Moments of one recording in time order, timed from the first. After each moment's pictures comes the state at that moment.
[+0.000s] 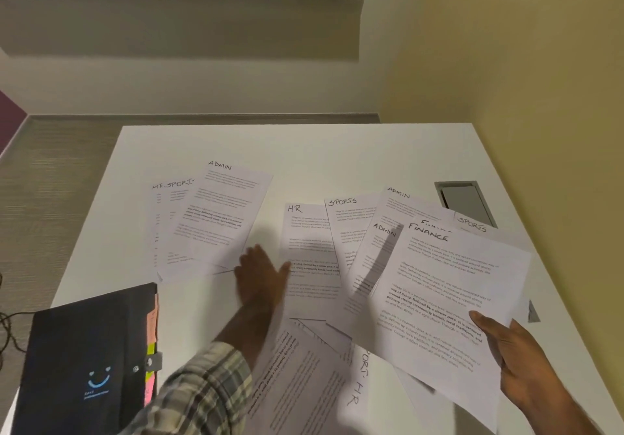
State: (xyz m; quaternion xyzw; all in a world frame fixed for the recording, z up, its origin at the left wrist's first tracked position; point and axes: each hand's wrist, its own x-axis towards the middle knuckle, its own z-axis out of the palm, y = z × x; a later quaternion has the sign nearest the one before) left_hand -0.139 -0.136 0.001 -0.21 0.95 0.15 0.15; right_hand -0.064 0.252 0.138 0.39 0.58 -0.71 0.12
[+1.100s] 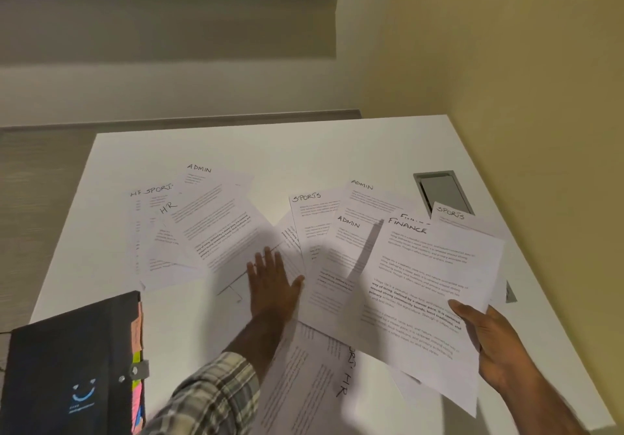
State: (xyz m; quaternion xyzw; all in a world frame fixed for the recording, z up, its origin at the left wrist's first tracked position) left_hand -0.118 -0.087 -0.011 -0.07 0.98 0.08 0.18; right_hand -0.055 0.260 0.132 0.39 0.57 -0.72 0.11
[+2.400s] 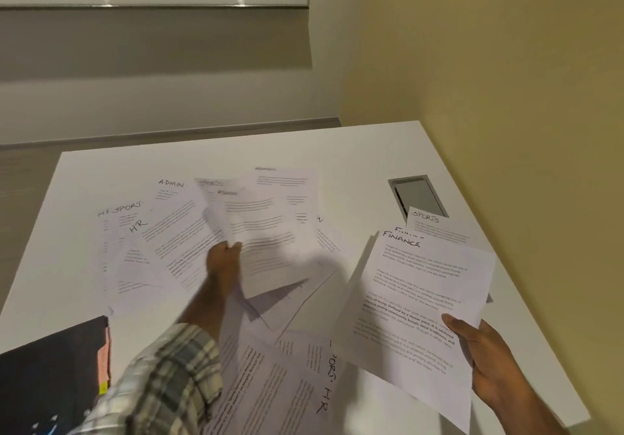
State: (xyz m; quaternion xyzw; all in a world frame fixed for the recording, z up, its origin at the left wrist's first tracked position) left_hand -0.208 -0.130 0.018 -0.34 0.77 0.53 0.06; right_hand -0.041 0.291 0.134 0.41 0.55 -0.72 0.11
